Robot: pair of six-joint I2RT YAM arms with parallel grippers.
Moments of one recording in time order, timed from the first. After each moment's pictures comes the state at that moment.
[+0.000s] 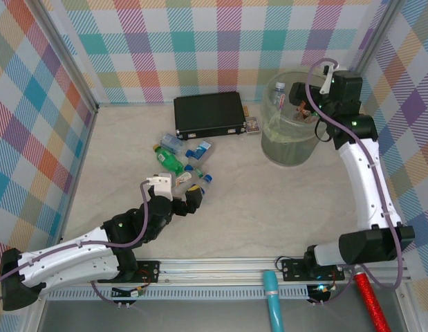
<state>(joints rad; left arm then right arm) -1.08 0.74 0.56 -0.26 -0.65 -0.61 0.12 1.37 1.62 -0.65 0.01 0.28</state>
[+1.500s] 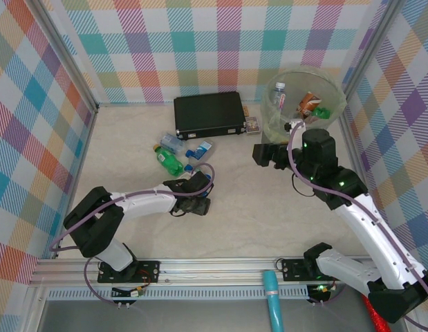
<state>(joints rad) -0.82 1.56 0.84 -0.48 -0.18 -0.46 0.49 0.96 1.12 -0.60 -0.10 0.39</state>
